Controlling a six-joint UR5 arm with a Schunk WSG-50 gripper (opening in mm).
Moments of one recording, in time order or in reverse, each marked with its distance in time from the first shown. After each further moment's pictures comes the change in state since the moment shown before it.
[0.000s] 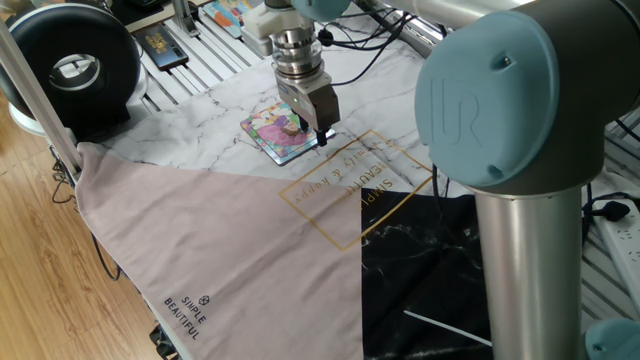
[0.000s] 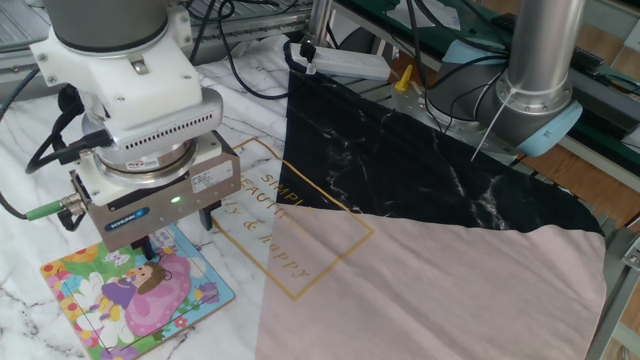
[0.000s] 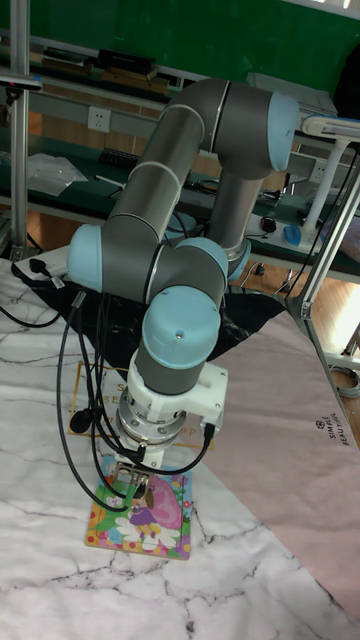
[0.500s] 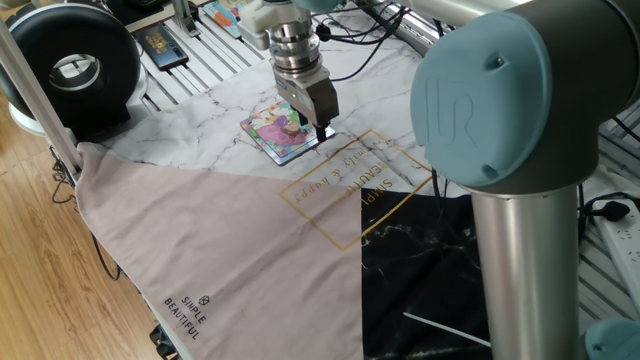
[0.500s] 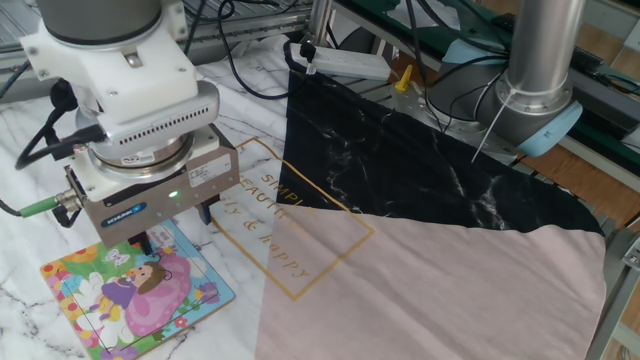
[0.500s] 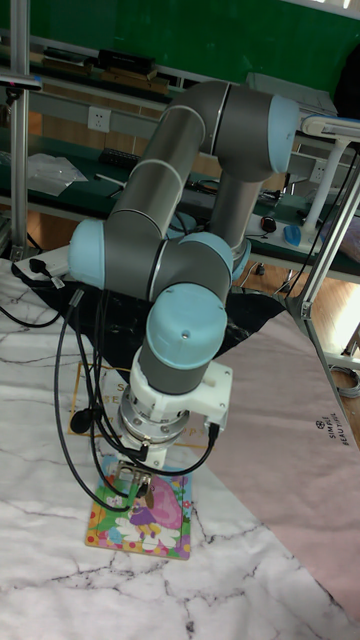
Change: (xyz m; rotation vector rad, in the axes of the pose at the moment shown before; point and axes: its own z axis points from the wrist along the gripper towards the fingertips) arm -0.003 0.000 -0.014 -0.019 0.006 0.003
